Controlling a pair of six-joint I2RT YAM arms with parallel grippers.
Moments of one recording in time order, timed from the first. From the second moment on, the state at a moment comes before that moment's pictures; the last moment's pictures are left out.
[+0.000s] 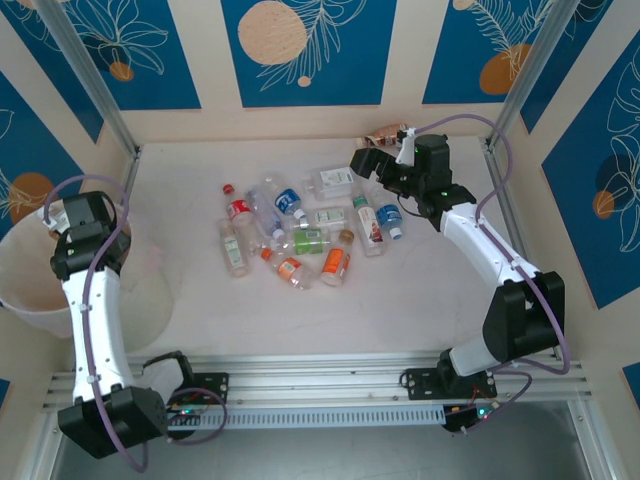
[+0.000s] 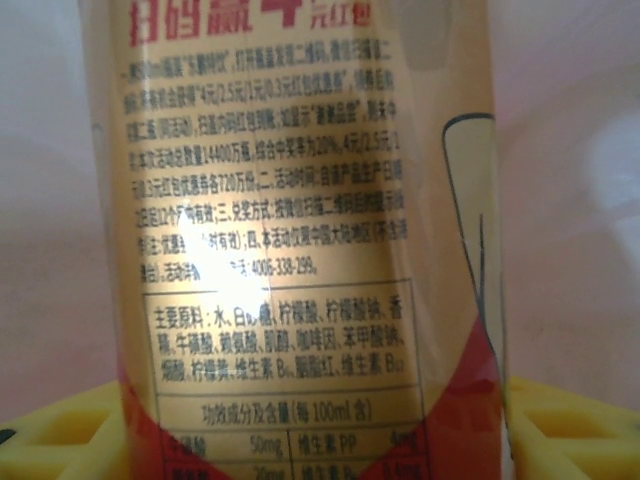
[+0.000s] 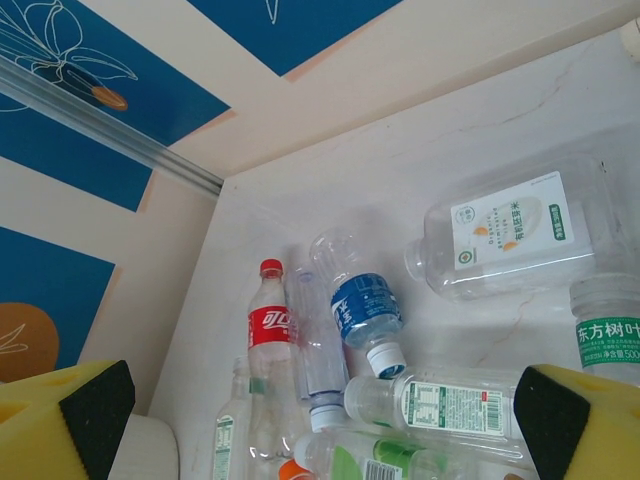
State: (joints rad) left arm 0.34 1.03 1.15 -0.99 -0.35 -0.48; right arm 0.25 1.48 1.22 -0.16 -0.42 0.65
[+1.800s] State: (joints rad) left arm 0.35 0.91 1.16 -0.82 0.06 -0.54; right arm 0.21 1.61 1.26 -0.49 -0.10 0.51
